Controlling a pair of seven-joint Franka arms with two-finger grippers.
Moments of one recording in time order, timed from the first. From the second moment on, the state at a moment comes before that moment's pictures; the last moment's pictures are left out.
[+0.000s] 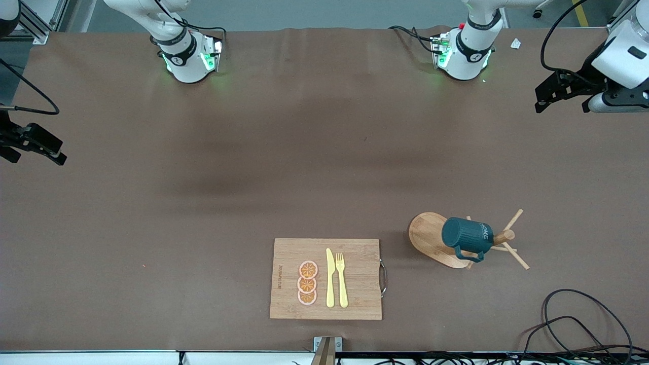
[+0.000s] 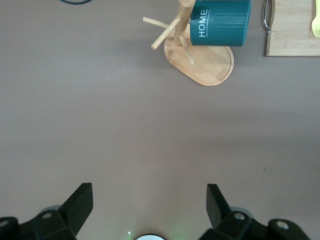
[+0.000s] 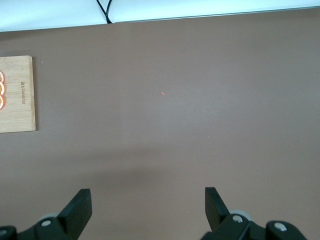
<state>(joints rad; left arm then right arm) -0.03 -0.13 -0.08 -1.68 0.00 1.53 -0.10 -0.04 0.01 -0.01 -1.57 0.00 1.74 0.02</state>
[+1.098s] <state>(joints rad) -0.04 0.22 -0.08 -1.53 -0.14 1.86 -0.73 -0.04 0.01 -0.01 -1.57 0.00 1.74 0.02</state>
